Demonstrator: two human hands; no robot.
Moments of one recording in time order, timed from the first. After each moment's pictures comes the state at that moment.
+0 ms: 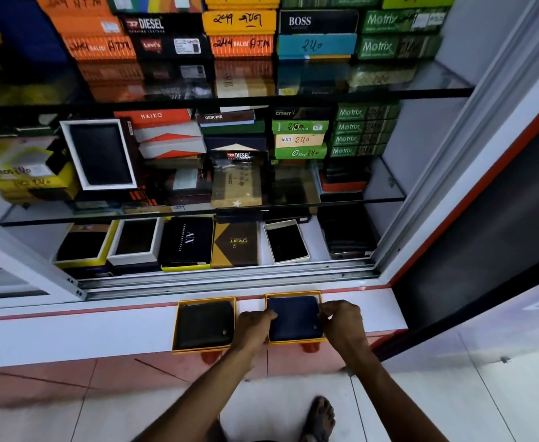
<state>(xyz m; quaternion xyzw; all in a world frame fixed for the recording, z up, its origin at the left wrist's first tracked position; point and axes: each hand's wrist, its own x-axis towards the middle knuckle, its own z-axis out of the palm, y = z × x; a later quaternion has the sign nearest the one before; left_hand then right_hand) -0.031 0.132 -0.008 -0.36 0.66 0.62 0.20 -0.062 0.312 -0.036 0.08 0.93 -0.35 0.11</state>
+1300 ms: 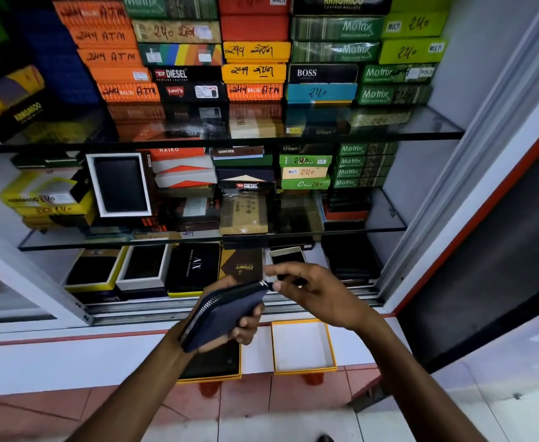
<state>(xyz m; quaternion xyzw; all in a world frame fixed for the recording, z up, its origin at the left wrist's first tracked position) -0.071 0.042 0.066 -0.03 0.40 0.82 0.41 -0.099 0.262 0.124 -0.26 0.82 -0.48 0.16</state>
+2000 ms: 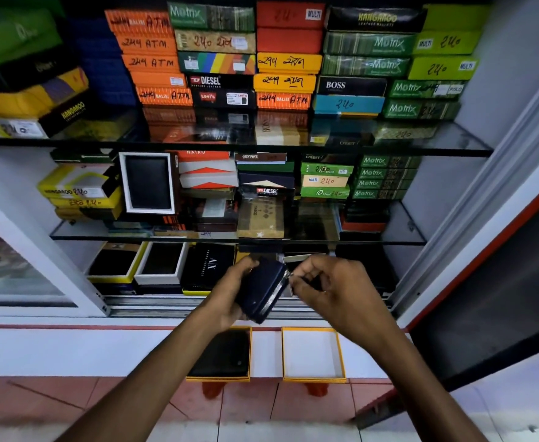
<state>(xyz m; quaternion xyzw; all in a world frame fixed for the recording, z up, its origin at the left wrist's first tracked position) -0.084 0.045 0.096 -0.19 0.57 0.78 0.19 -0.070 0.250 0.174 -0.23 0.89 -0.39 0.00</state>
